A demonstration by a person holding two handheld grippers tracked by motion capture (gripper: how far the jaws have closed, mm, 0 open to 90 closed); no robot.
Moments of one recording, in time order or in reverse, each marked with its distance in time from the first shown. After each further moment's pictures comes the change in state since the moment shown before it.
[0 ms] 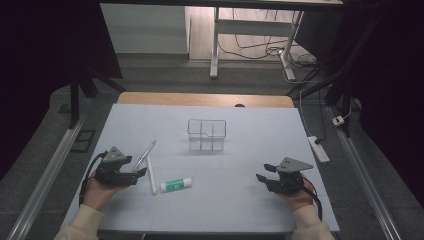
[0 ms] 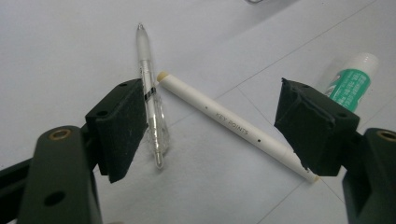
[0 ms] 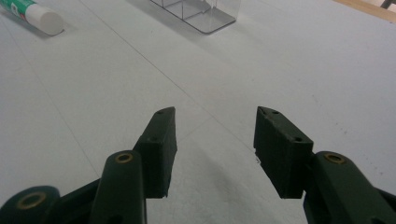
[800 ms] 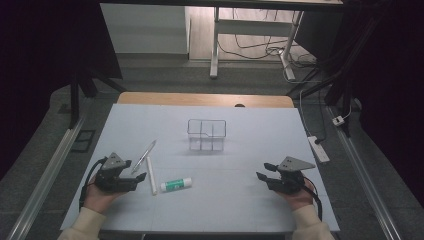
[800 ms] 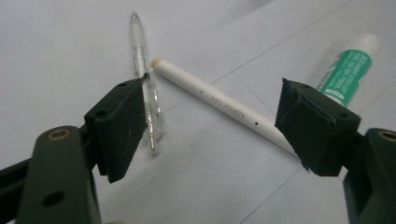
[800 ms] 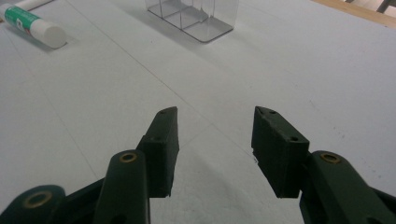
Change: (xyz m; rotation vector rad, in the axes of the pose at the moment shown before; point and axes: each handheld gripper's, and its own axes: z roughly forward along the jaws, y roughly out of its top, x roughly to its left) left arm -0.004 -0.017 0.000 -0.015 0.010 0.020; right arm -0.001 0.002 -0.002 -0.028 0.001 0.033
